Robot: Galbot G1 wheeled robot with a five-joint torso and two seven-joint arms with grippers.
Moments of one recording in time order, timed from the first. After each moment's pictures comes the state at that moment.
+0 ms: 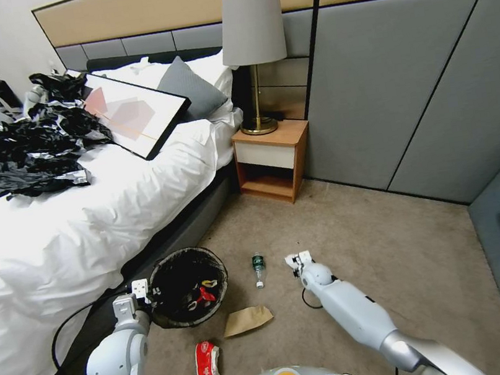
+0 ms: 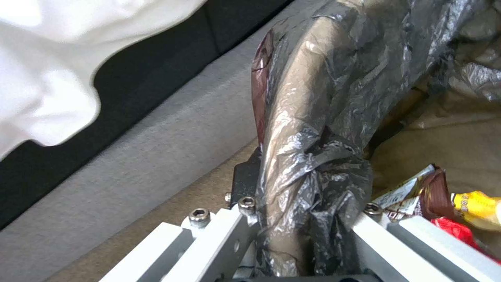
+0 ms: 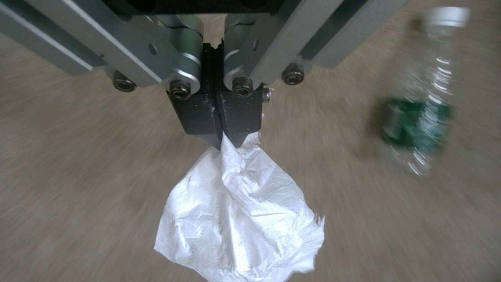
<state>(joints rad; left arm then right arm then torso) 1.47 -1.33 -0.81 -2.08 -0.20 0.70 0.02 -0.83 1.08 0.06 1.68 0.92 -0.73 0.55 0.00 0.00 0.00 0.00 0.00</state>
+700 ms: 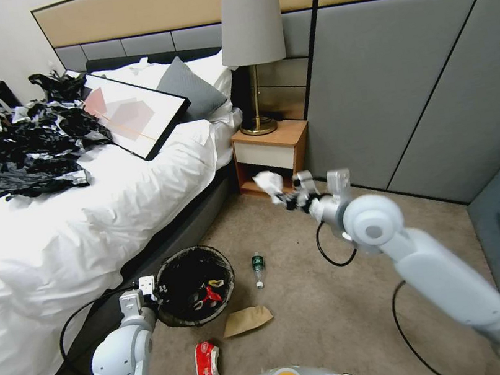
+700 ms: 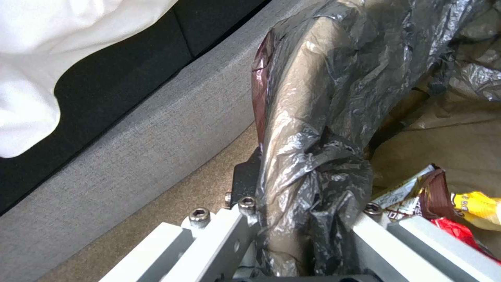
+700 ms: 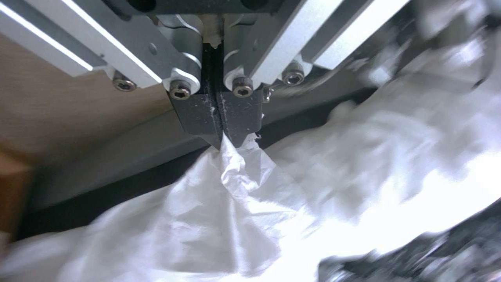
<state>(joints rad) 1.46 -1.33 -0.78 -2.10 -0.19 0.74 0.02 -0.38 0.92 -0.16 2.22 1.57 -0.71 0.55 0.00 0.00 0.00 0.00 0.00</state>
